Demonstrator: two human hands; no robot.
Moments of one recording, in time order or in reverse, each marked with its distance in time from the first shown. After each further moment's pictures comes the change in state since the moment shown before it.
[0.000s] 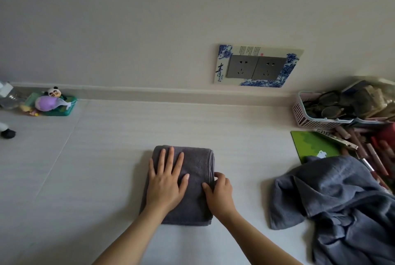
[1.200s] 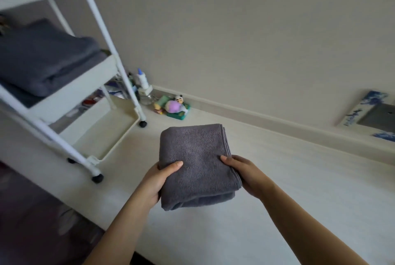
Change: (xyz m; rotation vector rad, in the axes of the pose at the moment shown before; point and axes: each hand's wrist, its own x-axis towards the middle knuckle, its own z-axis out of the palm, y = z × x) left_hand -0.090 -0.262 -0.140 -1.672 0.109 -0.821; right_hand 0.022 -0.231 0.118 0.558 -0.773 -0.091
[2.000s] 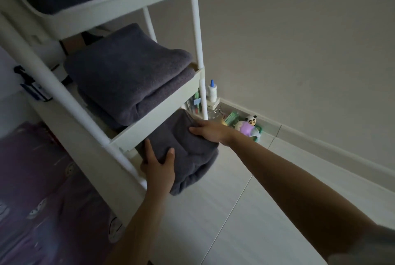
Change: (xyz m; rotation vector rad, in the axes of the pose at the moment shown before) left_hand 0.078 0.085 -0.151 0.332 0.822 0.289; right_hand 0.240 -0.123 0.247 -0.923 -0.411 -0.261
